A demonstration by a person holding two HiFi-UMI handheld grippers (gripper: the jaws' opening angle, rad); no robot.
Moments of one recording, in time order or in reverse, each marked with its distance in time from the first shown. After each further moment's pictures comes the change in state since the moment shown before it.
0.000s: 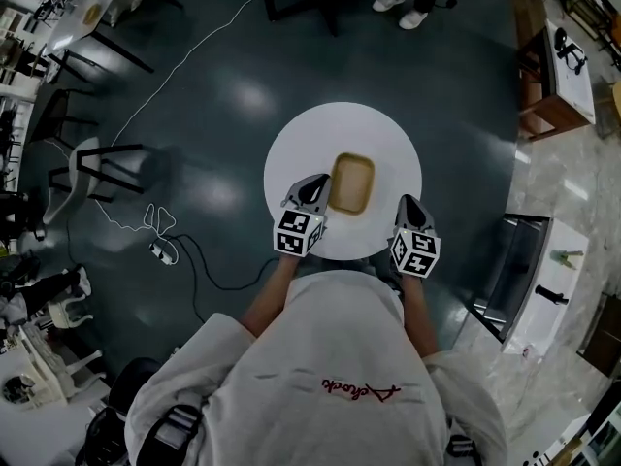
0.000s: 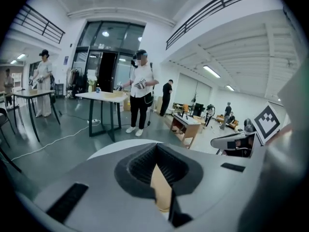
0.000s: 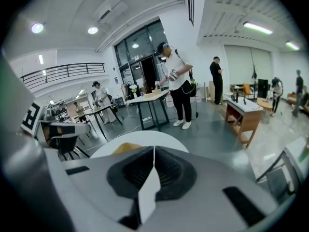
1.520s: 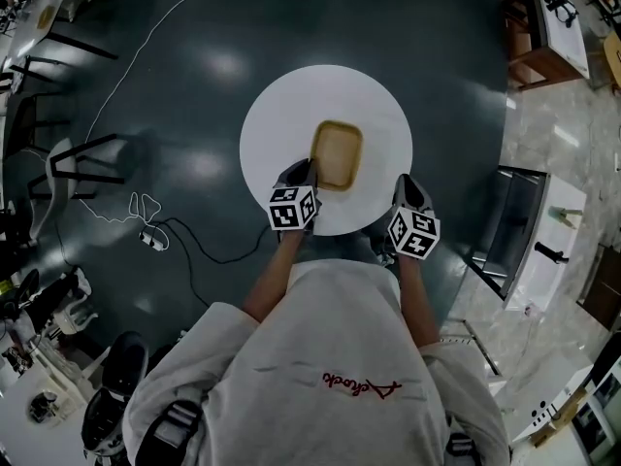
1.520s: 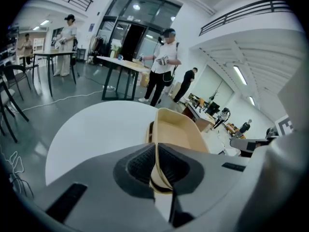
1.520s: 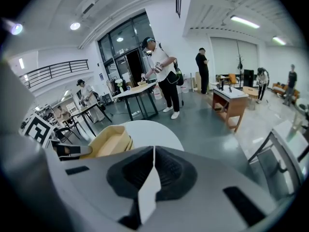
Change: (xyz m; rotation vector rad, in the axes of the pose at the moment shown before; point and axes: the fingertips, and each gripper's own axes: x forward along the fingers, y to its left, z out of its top) left arm 0.033 0.018 -0.104 -0.325 0.228 0.096; right arm -0.003 -0.029 -0.044 0.118 0.086 -0.116
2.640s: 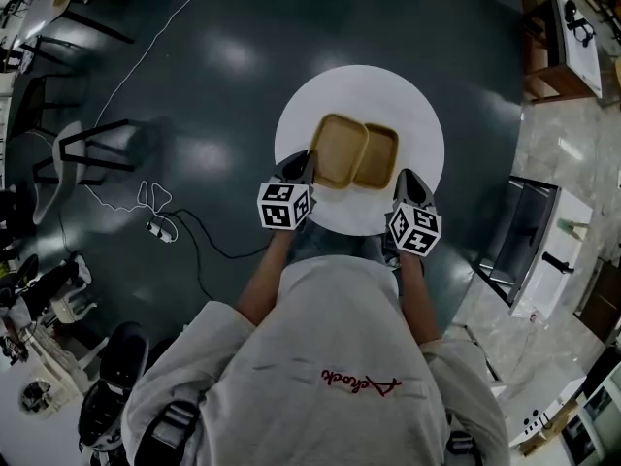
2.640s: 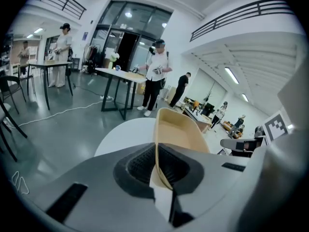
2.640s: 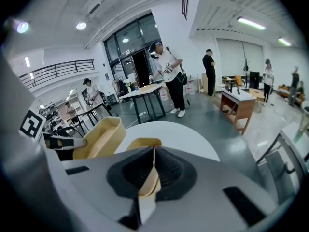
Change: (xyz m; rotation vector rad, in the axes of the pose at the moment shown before) left arm -0.057 0.080 0.047 0.089 -0.068 -0.039; right arm 0.026 0.098 0.001 -0.032 -0.014 0.041
